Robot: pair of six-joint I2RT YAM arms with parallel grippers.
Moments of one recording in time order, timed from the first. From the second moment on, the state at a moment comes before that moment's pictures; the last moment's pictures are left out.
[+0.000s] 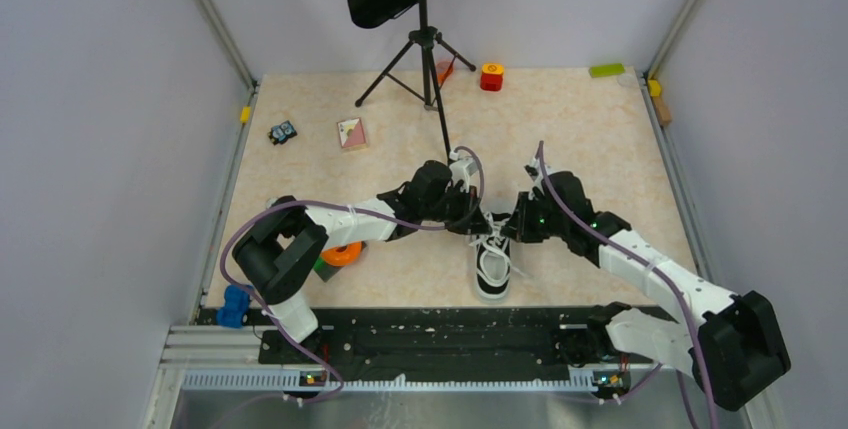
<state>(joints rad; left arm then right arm) -0.82 1.71 0.94 0.22 0.45 -0.64 0.51 1.06 0.61 -0.31 -0.21 0.52</state>
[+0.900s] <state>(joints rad) -0.82 1.71 0.95 0.22 0.51 -0.62 0.51 0.91 0.57 -0.39 -0.21 0.54</state>
